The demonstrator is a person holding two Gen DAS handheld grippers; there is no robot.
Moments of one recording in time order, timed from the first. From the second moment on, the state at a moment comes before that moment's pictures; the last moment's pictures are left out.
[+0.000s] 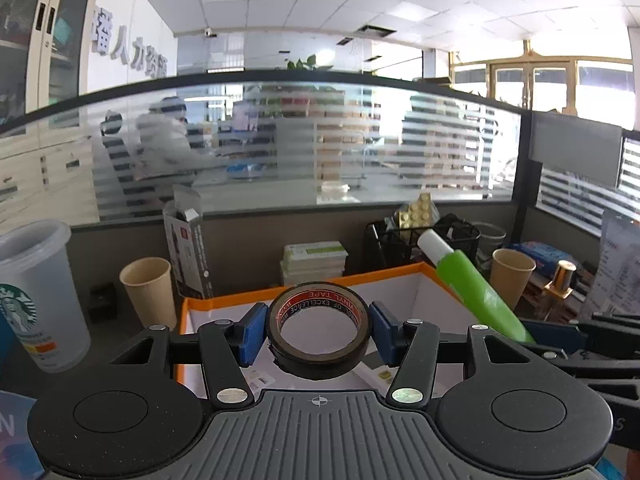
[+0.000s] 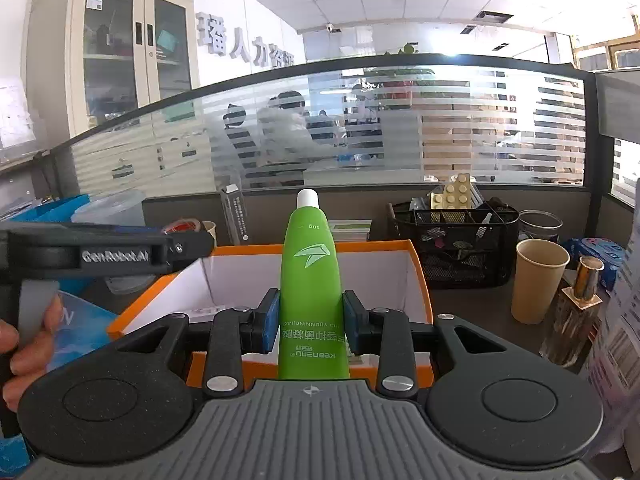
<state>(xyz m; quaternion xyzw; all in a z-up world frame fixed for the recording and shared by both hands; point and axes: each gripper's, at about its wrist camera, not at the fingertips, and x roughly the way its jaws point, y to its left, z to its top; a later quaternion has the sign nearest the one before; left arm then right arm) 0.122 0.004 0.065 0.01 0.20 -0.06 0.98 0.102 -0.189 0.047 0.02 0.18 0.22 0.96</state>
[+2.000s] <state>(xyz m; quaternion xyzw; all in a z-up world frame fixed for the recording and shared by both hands) 0.214 -0.008 0.004 0.04 0.36 -0.08 0.93 0.212 -0.139 -0.004 -0.14 0.35 0.21 0.90</state>
